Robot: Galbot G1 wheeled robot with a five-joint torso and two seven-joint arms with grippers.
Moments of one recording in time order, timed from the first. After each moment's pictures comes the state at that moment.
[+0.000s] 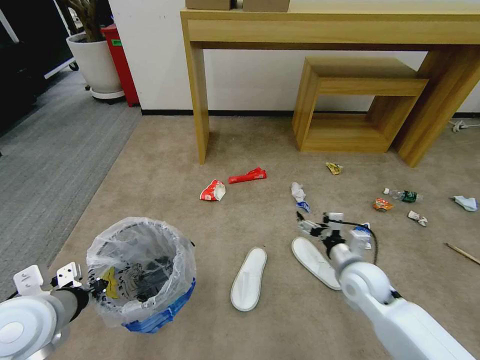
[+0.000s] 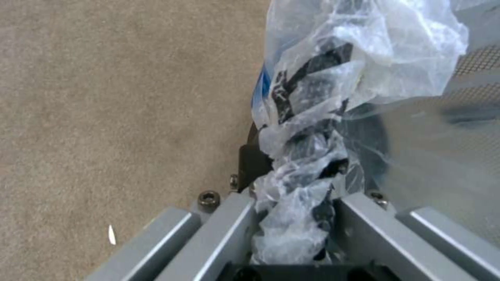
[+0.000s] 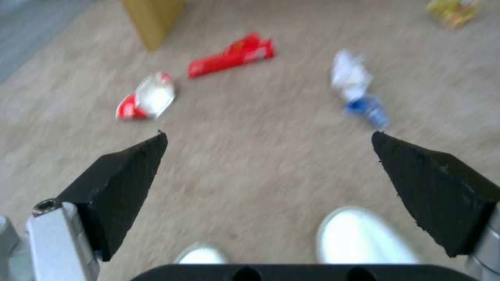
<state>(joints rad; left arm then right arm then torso) 1.69 -0.87 -0.90 -2.27 -1.69 0.64 -0.98 -1.00 0.95 0.06 1.73 0.89 -0.21 0.36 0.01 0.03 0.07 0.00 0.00</state>
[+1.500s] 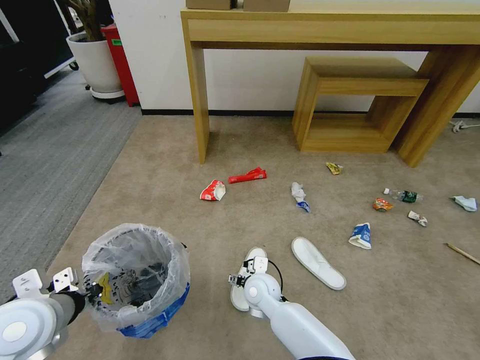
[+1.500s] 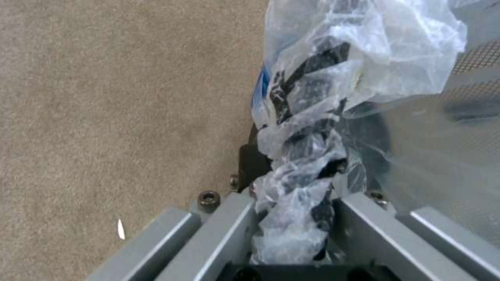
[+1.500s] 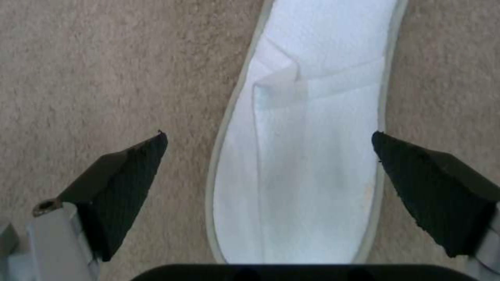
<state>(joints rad) 1.69 -0.87 -0.87 -2.24 -1.67 0.63 -0.98 -0.88 1.41 -0.23 1.37 1.10 -0.47 0.82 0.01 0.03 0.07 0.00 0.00</state>
